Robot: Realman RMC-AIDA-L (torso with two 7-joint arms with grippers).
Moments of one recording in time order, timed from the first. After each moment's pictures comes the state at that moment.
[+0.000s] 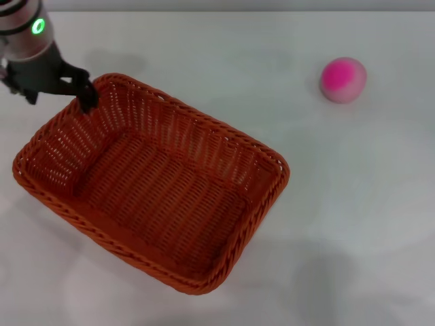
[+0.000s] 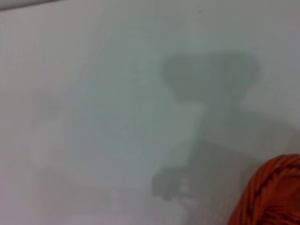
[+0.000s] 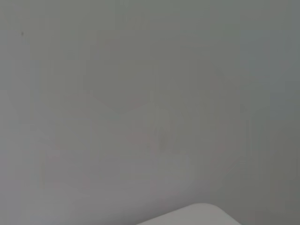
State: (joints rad) left arm -0.96 -1.98 -1.52 -1.14 -0.33 1.64 2.83; right arm 0.41 1.96 -0.19 -0.21 2.21 0.68 -2.61
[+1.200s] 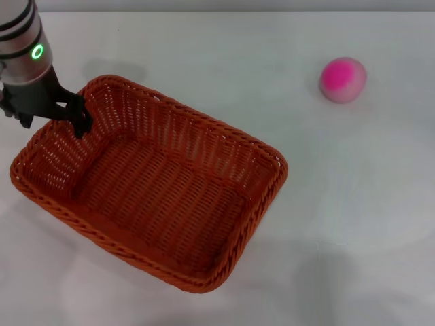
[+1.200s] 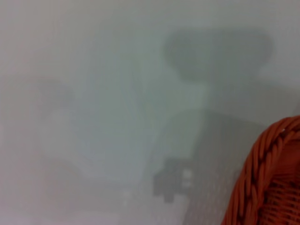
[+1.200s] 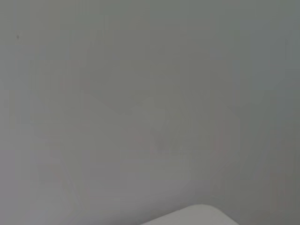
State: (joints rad) left arm -0.94 -1.97 -1.47 -1.12 -0.36 1.65 2.83; right arm 0.42 1.96 -0.18 -0.21 2.22 0.68 -2.61
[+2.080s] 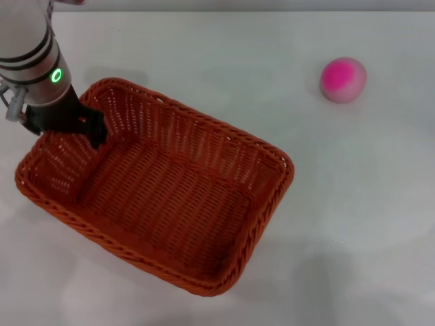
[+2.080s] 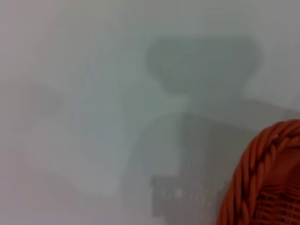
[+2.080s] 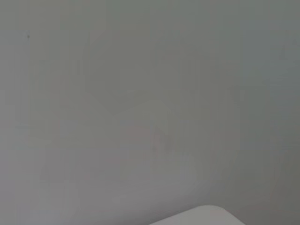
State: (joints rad) left arm -0.89 -2.01 -1.44 -1.07 -0.39 1.52 2.83; right arm 0.42 1.96 -0.19 -0.21 2.22 0.68 -2.61
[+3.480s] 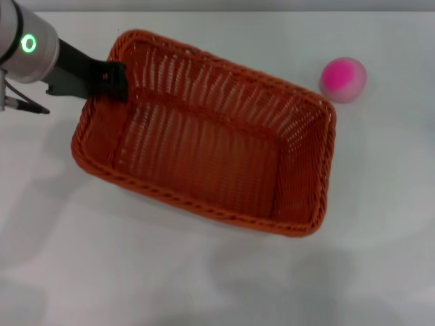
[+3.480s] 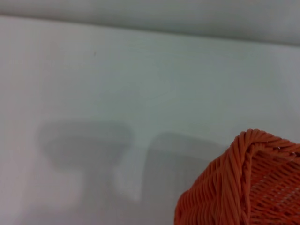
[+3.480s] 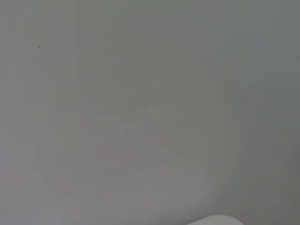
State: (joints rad) left arm -0.62 -2.01 -1.60 -1.57 -0.57 1.51 2.83; right arm 0.44 1.96 -0.19 -0.21 2.21 0.69 -2.60
